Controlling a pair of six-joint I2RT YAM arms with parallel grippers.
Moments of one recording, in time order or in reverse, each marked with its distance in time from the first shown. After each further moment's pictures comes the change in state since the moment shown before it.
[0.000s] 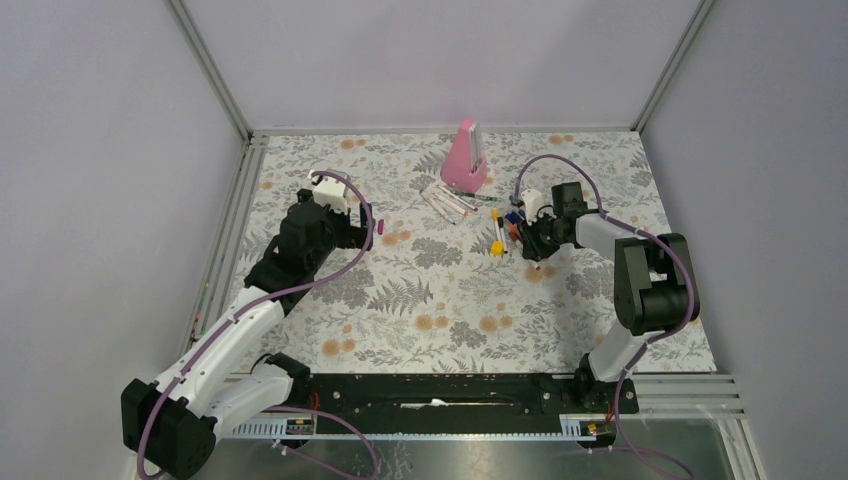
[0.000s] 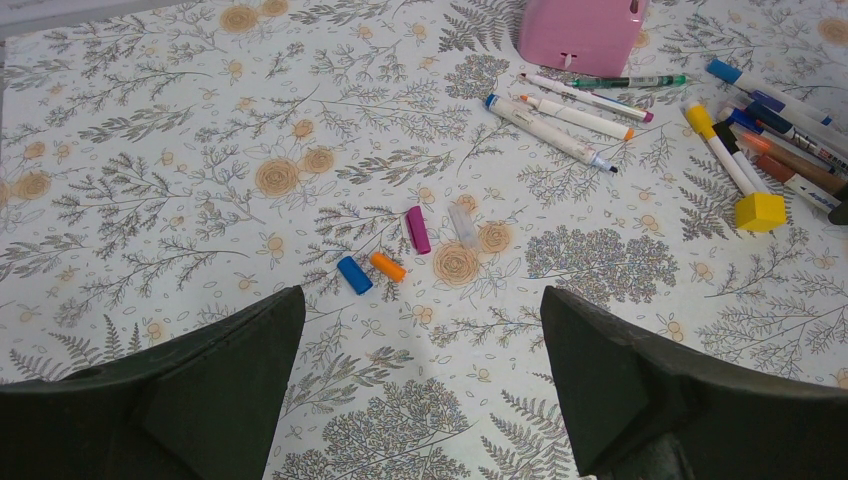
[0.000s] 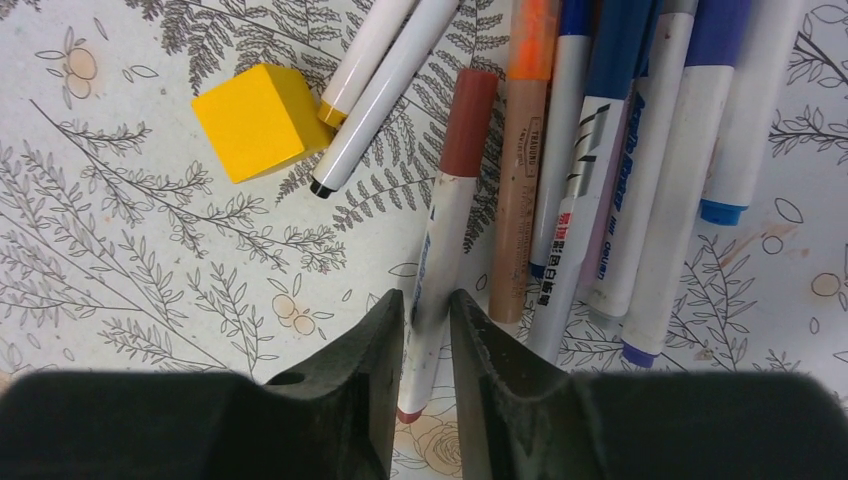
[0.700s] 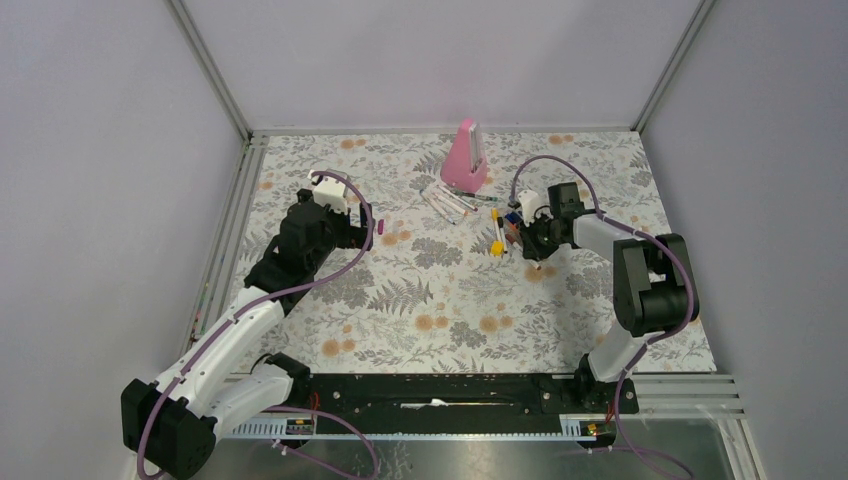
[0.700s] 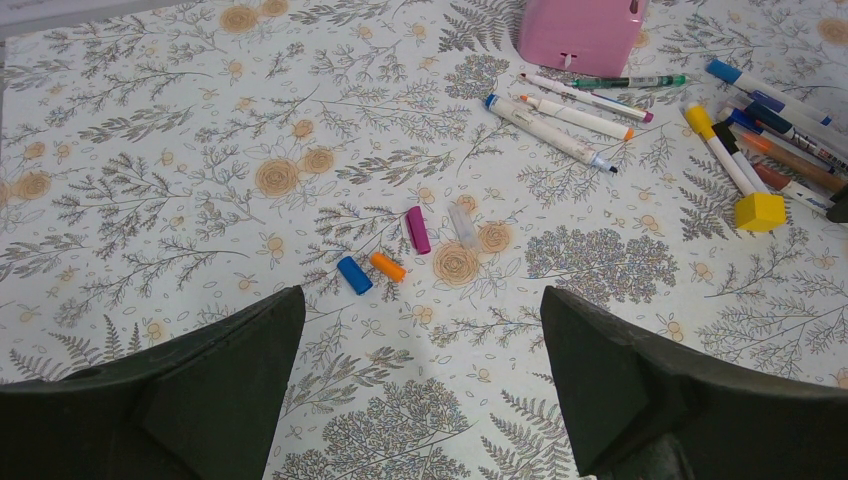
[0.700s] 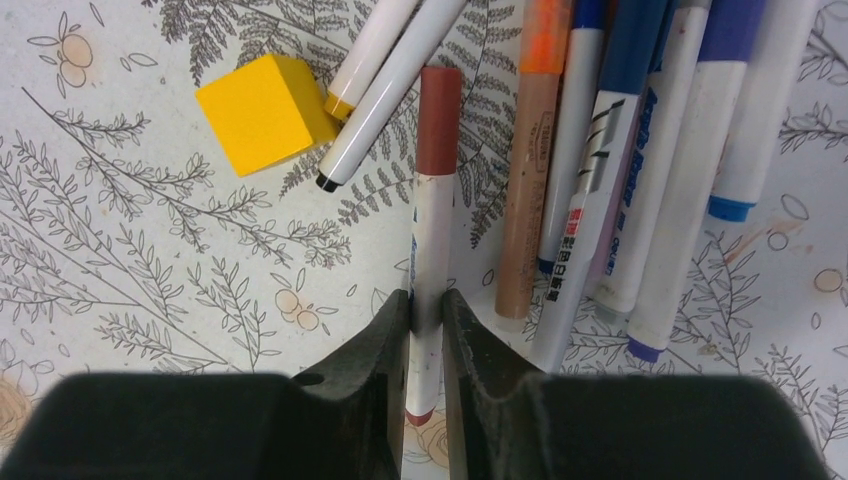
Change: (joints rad) left arm 0.000 0.000 0.000 0.000 0.000 0.000; right arm 0.020 -0.006 -0.001 -0.003 0.039 -0.014
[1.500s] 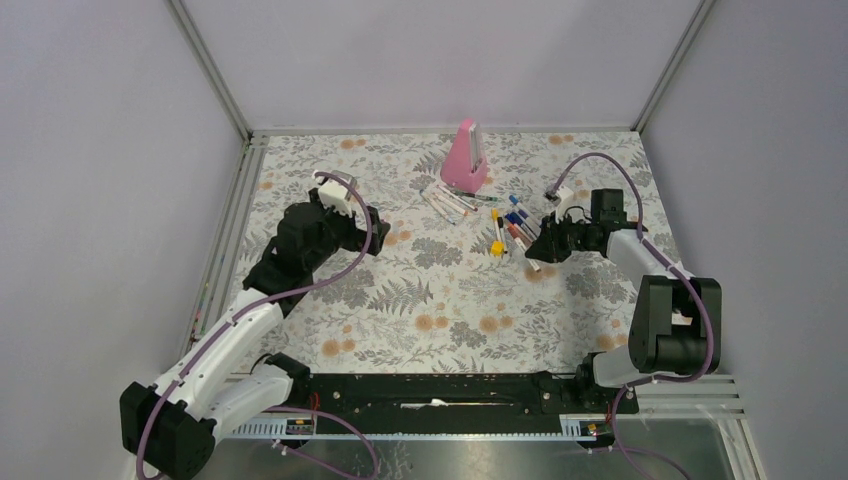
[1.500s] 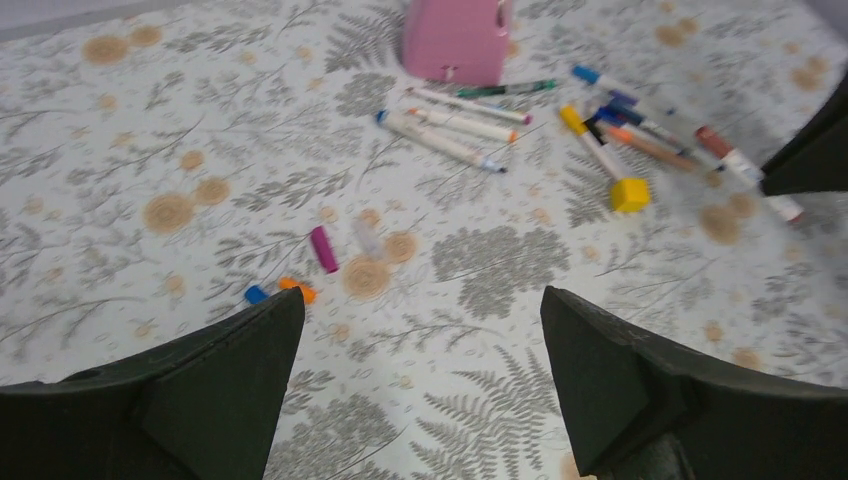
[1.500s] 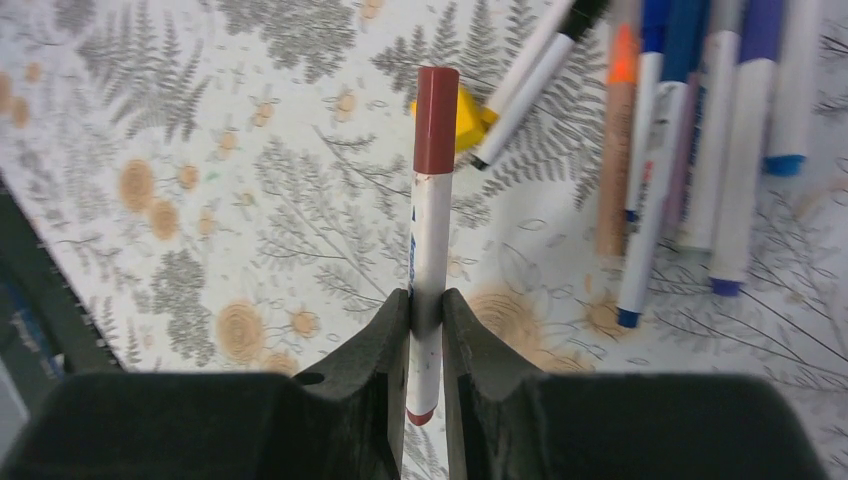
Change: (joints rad) left arm 0.001 -0.009 -0.003 0.019 0.175 -0.020; right arm -0.197 -0.237 -0.098 -0.063 -0.454 0.088
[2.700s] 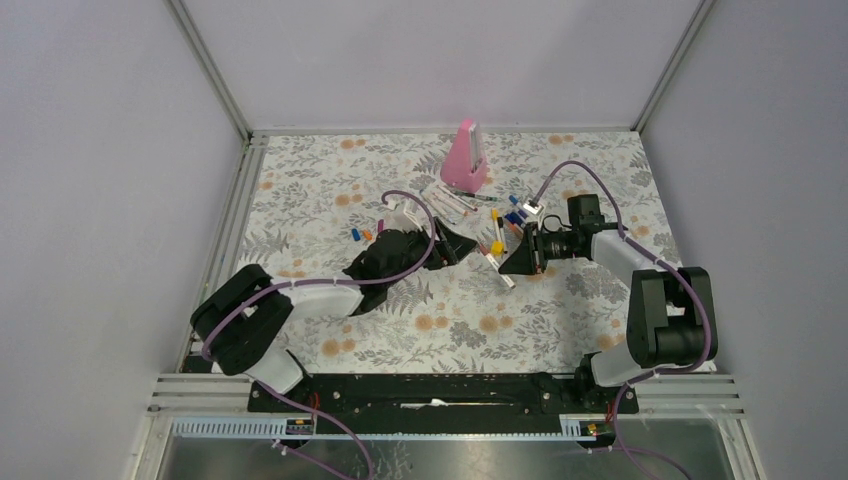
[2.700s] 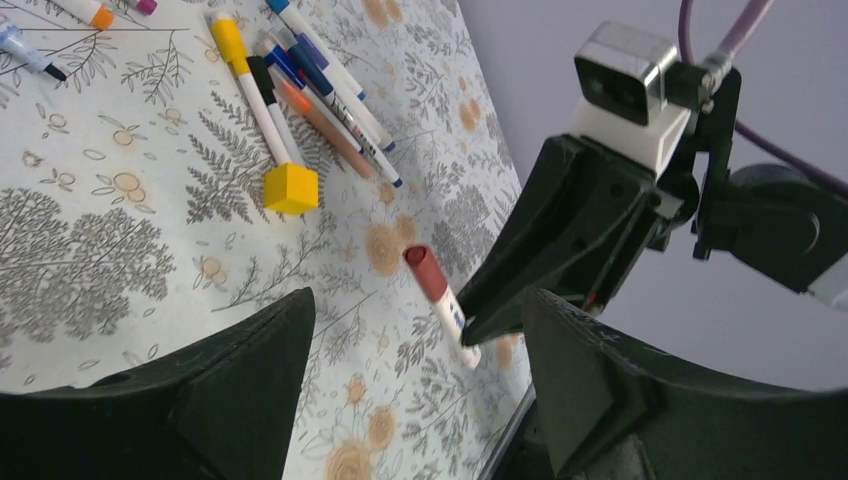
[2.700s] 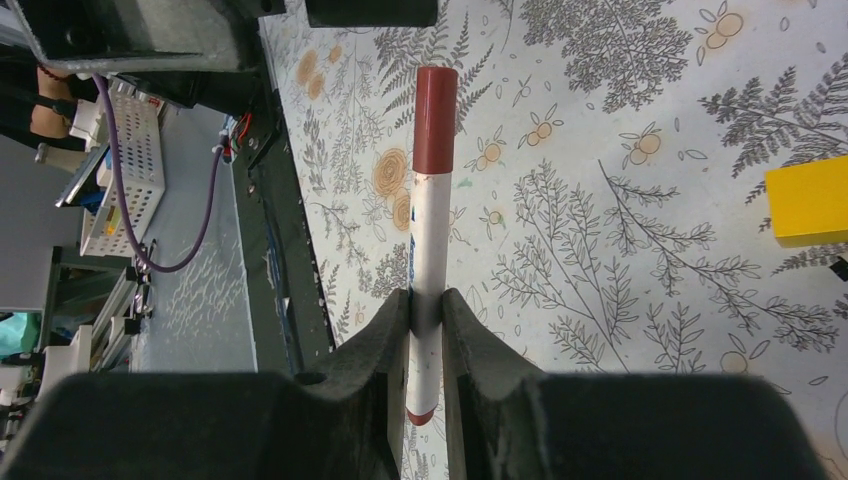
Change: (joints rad) left arm -0.366 0.581 -0.125 0.856 0.013 -0.850; right arm 0.121 0.041 -0.025 -0.037 -0.381 0.069
